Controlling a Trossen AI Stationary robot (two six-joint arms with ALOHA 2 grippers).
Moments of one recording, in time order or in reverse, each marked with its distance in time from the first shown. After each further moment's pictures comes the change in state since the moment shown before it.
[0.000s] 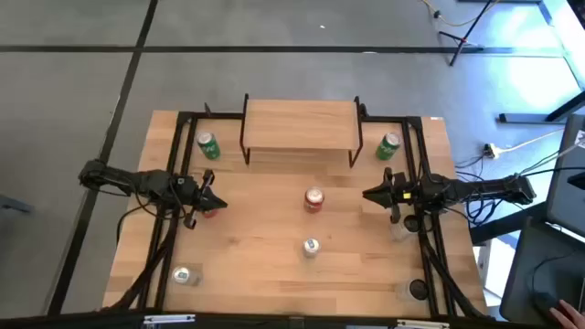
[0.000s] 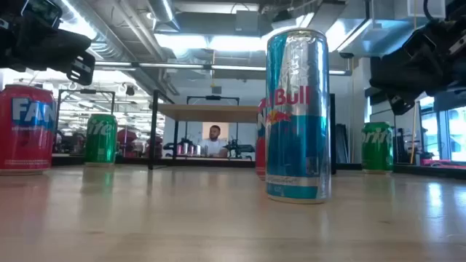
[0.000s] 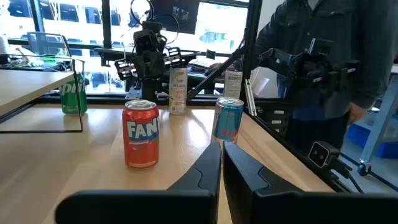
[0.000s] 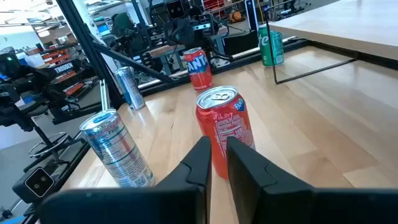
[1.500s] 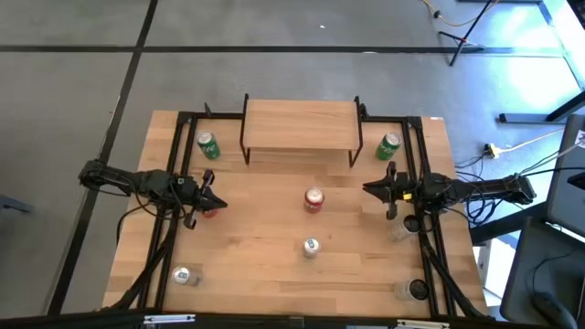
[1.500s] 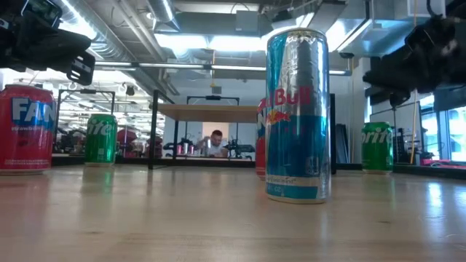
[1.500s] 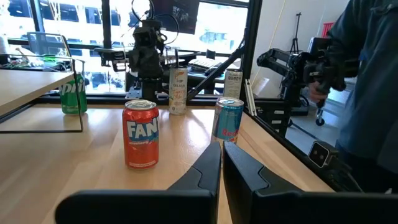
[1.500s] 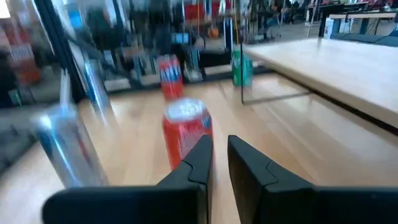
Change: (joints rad) left arm 0.000 0.000 0.000 0.000 0.000 0.000; right arm 0.000 0.000 0.000 0.069 0.121 -0.138
